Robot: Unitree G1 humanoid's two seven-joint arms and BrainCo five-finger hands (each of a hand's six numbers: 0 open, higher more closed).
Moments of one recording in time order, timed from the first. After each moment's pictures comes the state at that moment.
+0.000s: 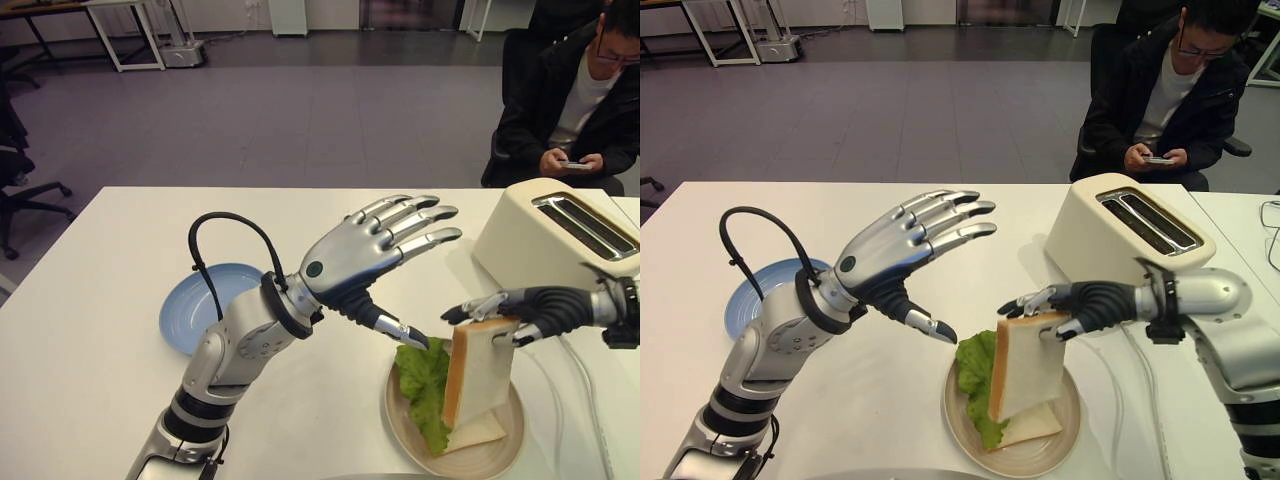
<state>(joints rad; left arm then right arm) -0.31 0.37 -0.30 -0.46 0.71 -0.42 -0.24 -0.10 -1.03 0.01 -0.28 0.46 0.32 1.25</state>
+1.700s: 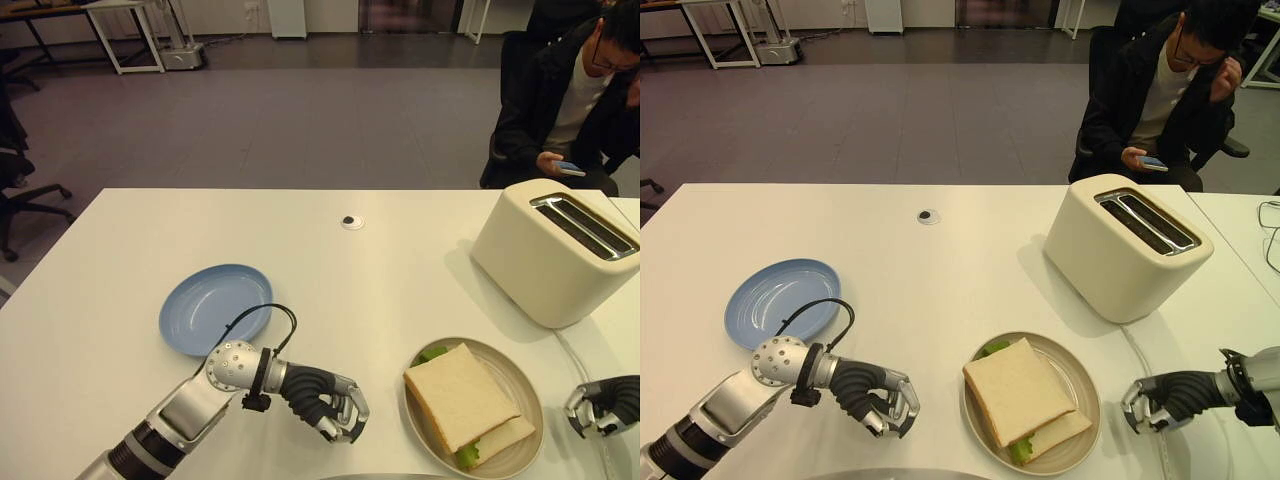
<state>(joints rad) -0.09 0.71 -0.54 -0.28 -0.18 -0.09 -1.08 0.24 -1.20 -0.02 0.27 0.16 -0.18 1.44</state>
